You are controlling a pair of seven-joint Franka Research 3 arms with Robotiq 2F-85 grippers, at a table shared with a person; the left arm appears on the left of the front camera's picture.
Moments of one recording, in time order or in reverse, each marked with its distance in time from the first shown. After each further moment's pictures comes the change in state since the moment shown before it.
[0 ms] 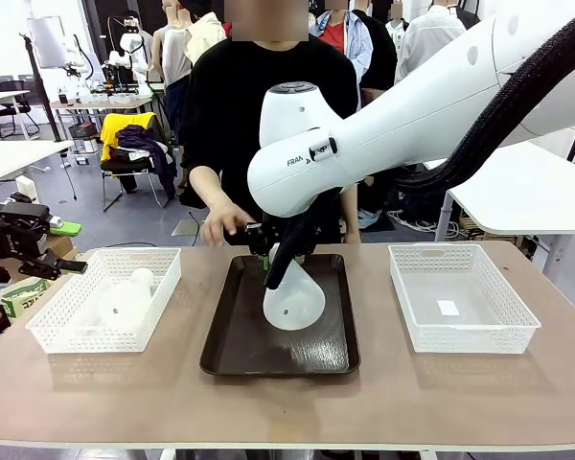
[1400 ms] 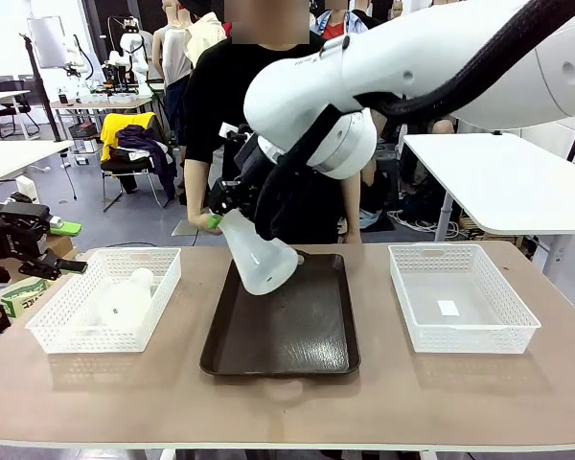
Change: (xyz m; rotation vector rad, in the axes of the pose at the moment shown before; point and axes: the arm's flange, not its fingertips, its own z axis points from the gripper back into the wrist) left arm 0.000 0.000 0.000 0.000 0.000 0.000; right arm 0.012 0.017 0.062 0.641 -0.194 0.596
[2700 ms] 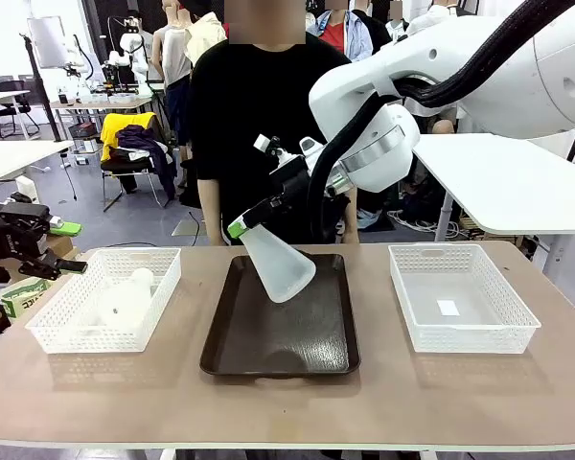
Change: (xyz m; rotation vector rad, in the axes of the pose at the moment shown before) left arm 0.000 0.000 0.000 0.000 0.000 0.000; right arm -0.040 -0.075 0.003 0.266 -0.125 0.309
